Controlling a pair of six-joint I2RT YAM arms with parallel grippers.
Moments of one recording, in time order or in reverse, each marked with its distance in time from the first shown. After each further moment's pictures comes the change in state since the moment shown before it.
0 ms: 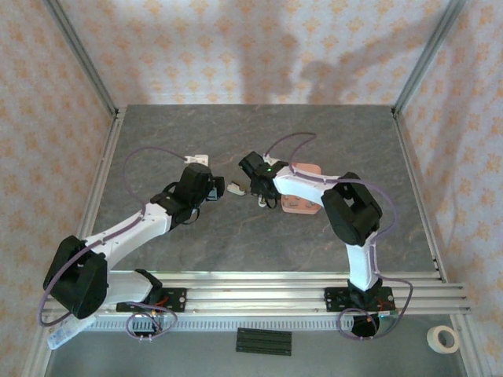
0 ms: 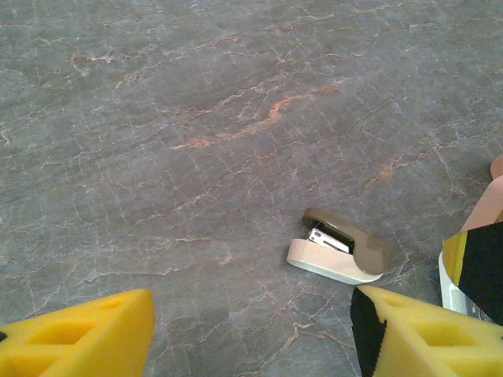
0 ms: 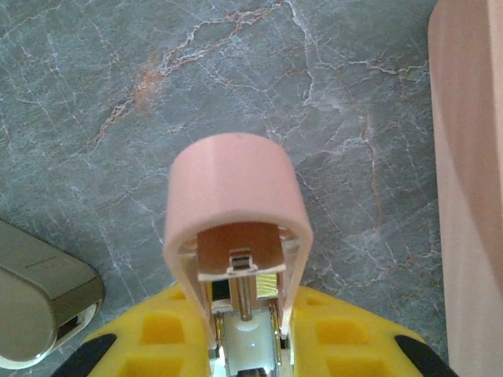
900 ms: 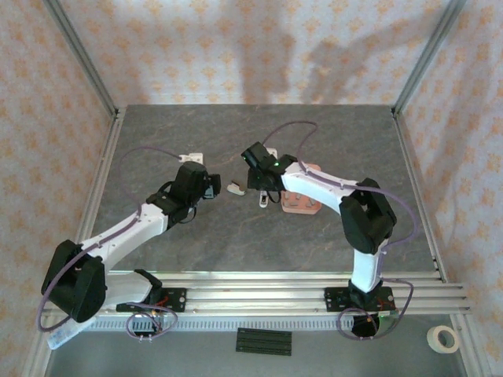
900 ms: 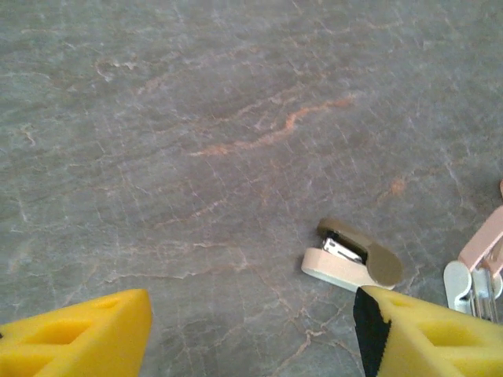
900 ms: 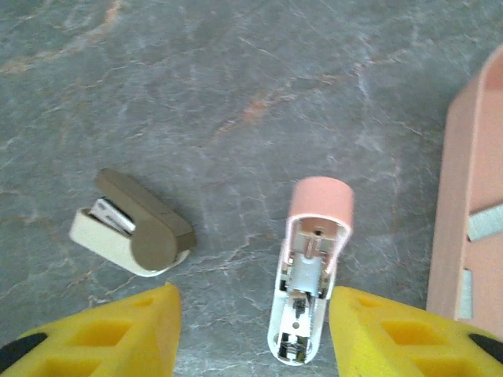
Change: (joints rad) left arm 0.048 -0.038 -0.003 -0.011 0.006 -0.018; right arm 0.001 -0.119 0.039 -0.029 -0.077 -0.197
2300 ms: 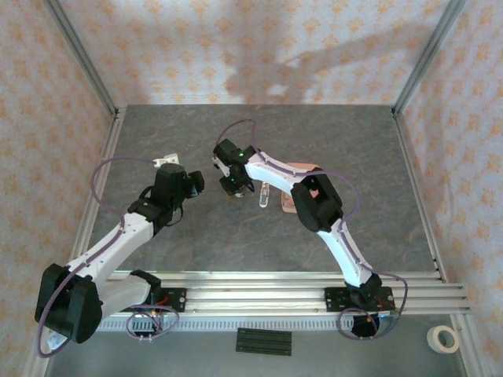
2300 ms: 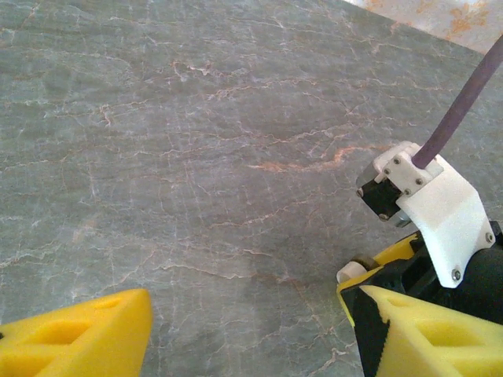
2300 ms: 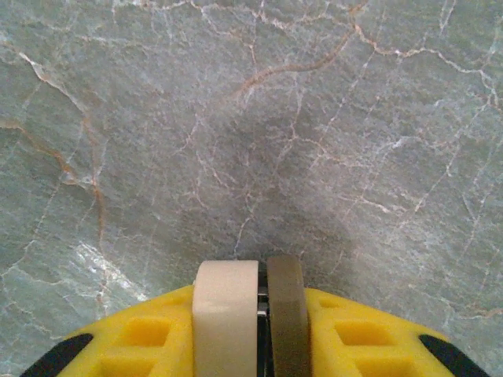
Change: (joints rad) left arm 0.135 -0.134 -0.080 -0.015 0.055 -0.102; right arm 0.033 0.500 0.541 -0.184 -0.199 -0.635
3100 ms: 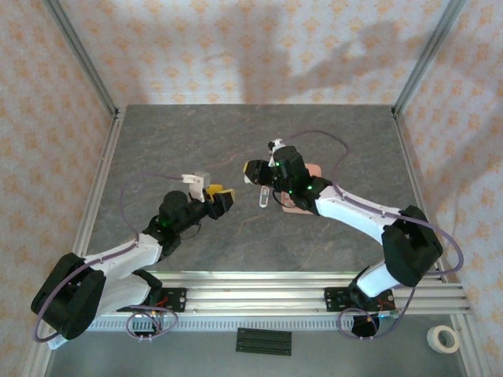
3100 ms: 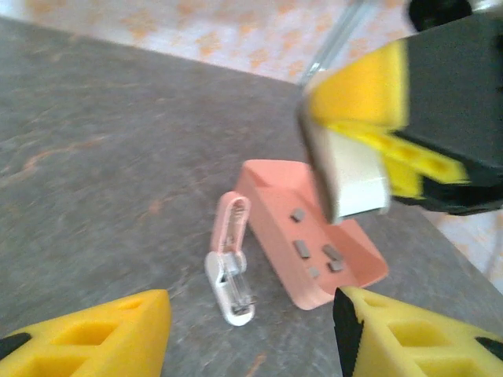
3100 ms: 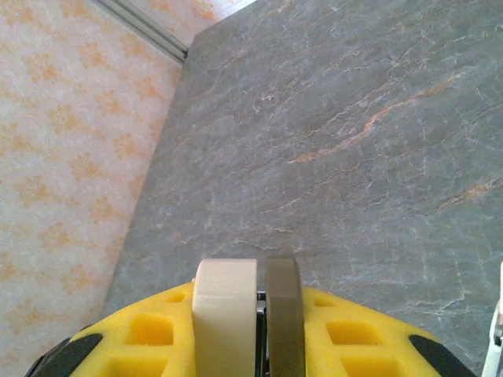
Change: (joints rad) left arm -0.166 0.019 -0.351 0.829 0.449 0.092; right arm -0.072 -0.877 -0.997 0.897 -0.102 0.759
